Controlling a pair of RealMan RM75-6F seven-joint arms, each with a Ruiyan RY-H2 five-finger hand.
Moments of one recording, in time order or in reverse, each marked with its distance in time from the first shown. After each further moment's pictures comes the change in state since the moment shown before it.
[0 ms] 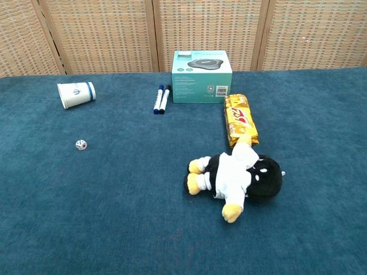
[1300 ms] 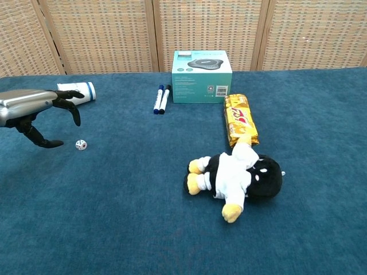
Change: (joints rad) left arm -0.582 -0.374 -0.174 0.312 -0.280 -0.794 0.266; right arm 0.019 0.018 0.017 0.016 0.063 -0.082 0.046
